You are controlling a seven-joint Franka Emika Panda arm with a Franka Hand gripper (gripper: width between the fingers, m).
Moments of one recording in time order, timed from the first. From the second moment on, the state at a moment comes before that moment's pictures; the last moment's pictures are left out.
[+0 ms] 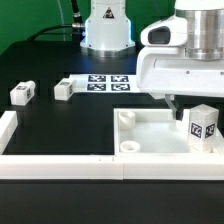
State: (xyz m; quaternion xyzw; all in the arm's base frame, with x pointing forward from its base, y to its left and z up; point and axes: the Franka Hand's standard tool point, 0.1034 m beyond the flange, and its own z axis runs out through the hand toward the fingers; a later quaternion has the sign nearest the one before) arm 0.676 0.101 0.077 -0.98 0.17 -0.03 0.05
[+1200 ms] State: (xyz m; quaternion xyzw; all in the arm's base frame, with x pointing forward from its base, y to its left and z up) arm 0.675 0.101 0.076 -0.98 -0.18 -0.04 0.03
